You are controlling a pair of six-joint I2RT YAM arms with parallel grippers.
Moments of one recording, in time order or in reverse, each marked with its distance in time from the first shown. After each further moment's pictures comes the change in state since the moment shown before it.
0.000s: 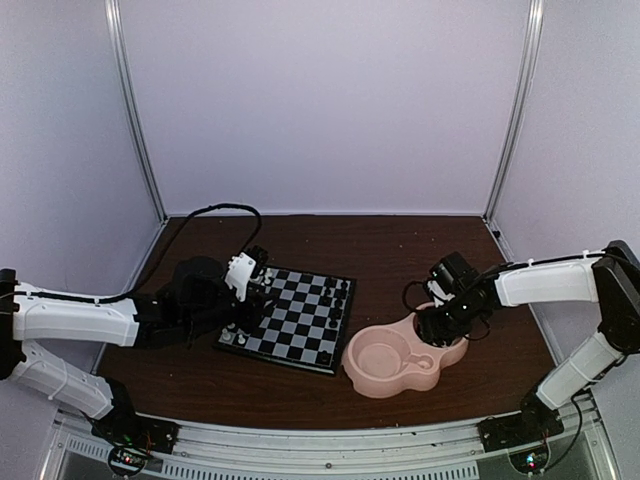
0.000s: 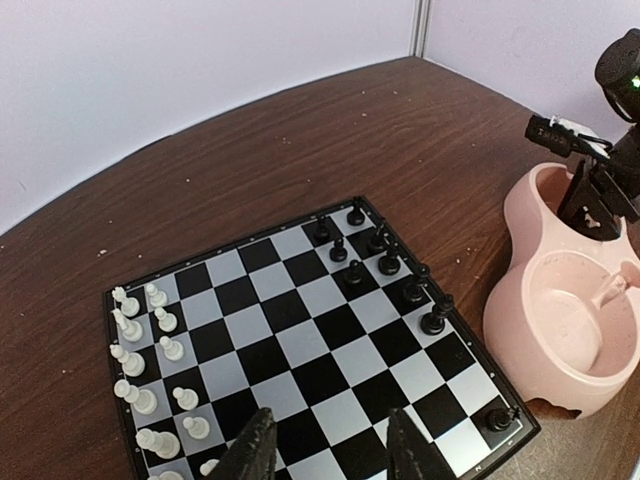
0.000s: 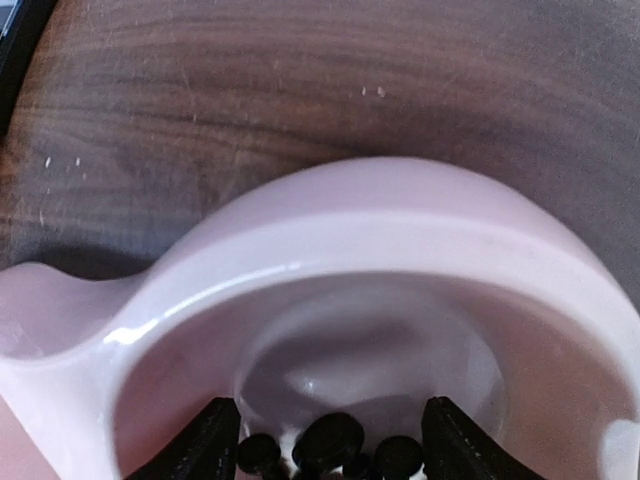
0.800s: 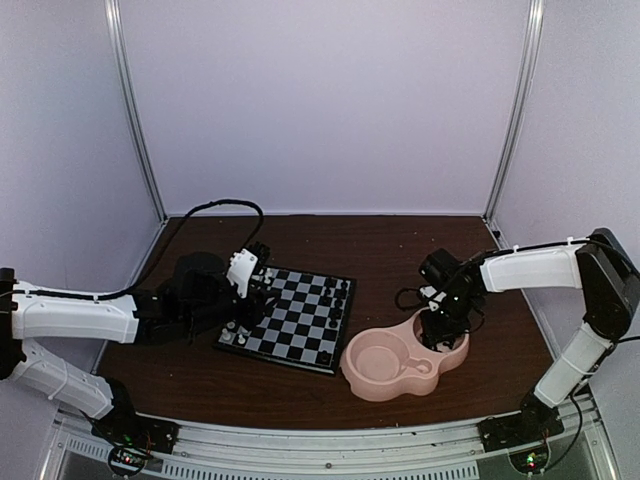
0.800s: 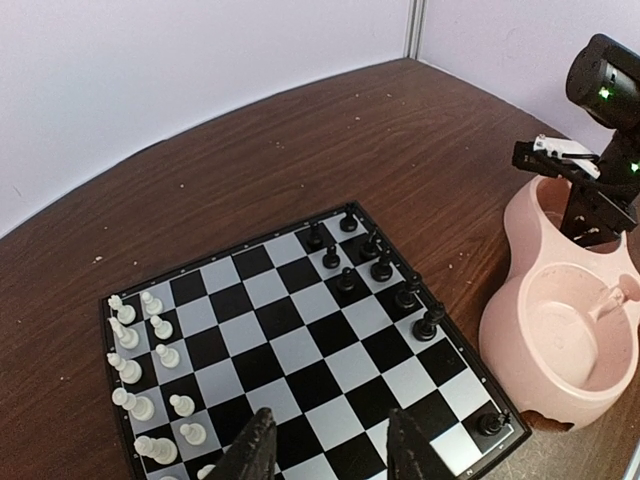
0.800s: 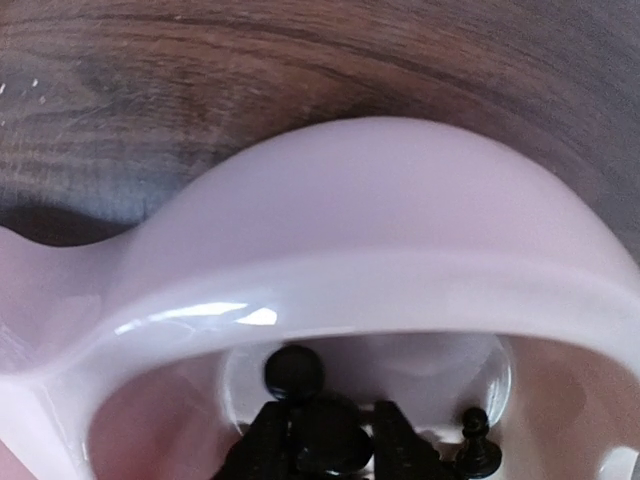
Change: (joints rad) left arm 0.000 0.003 0.032 -0.030 0.016 0.000; right arm 0.014 0.109 0.149 -0.252 -0.039 -0.036
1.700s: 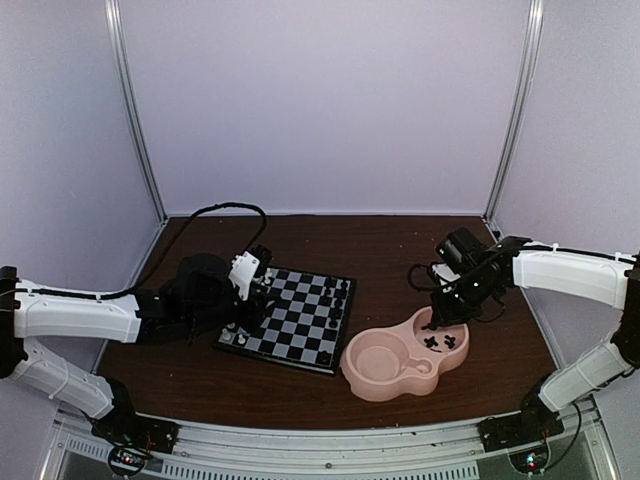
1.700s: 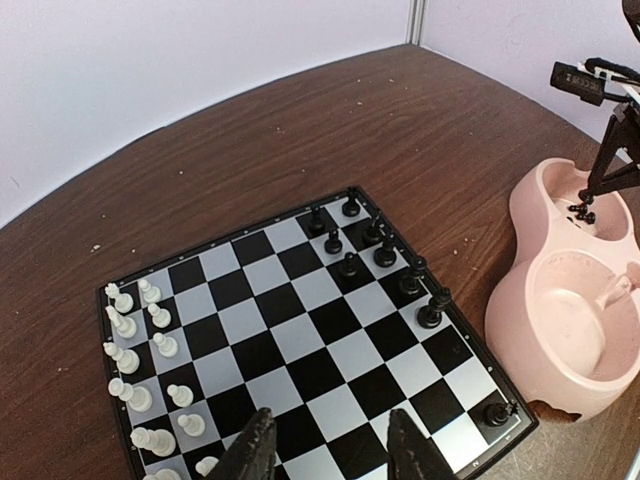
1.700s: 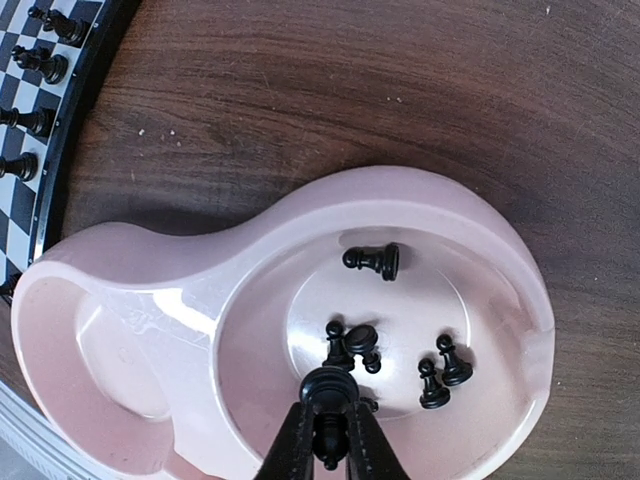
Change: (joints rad) left arm 0.000 0.016 0.003 -0.023 -0.002 0.000; right arm 0.001 -0.223 0.032 -0.088 0.008 0.016
